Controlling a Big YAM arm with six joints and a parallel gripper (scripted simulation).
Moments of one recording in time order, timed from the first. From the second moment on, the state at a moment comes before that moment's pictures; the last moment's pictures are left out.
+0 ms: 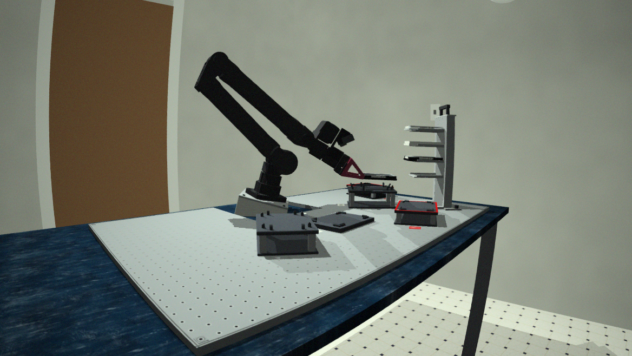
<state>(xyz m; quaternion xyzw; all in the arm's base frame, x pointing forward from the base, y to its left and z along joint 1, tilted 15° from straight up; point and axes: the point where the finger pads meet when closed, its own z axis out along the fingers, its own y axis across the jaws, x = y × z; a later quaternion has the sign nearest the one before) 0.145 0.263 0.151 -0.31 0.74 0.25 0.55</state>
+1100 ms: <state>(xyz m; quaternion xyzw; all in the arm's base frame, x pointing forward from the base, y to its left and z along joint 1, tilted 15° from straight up) 0.138 0.257 0.139 -0.31 0.73 0.25 0.55</state>
